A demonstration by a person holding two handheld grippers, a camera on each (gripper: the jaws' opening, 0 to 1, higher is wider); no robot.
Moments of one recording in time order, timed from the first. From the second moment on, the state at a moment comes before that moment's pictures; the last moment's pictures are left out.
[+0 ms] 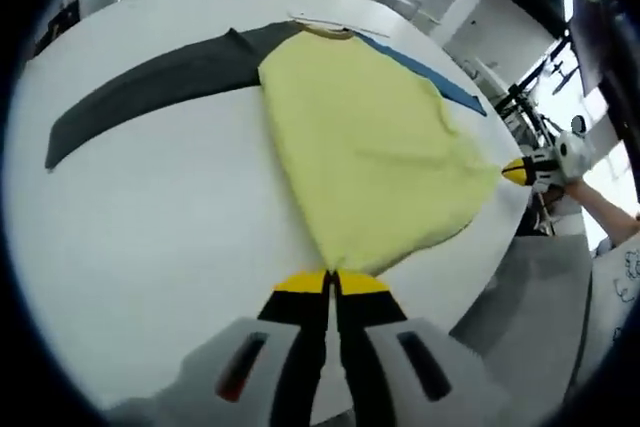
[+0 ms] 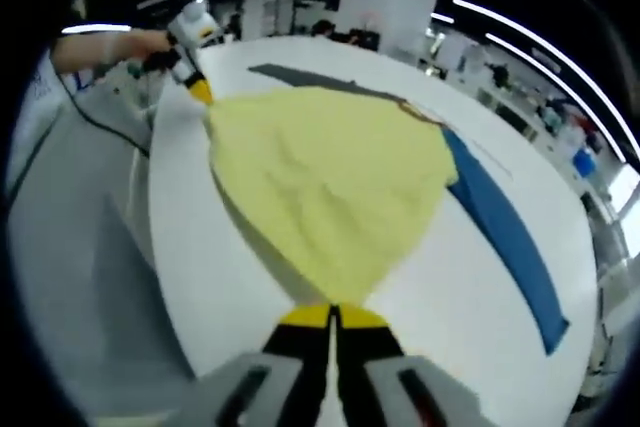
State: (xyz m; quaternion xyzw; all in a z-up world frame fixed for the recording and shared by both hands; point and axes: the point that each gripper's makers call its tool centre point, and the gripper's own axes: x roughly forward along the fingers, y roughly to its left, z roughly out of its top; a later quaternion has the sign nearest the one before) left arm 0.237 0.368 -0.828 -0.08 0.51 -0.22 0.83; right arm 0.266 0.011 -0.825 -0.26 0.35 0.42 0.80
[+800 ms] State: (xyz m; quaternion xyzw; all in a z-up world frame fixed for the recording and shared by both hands) left arm 0.246 0.373 -0.819 -0.10 0.50 -0.20 0.83; right arm 0.262 0.014 -0.814 -0.24 0.35 0.42 0.80
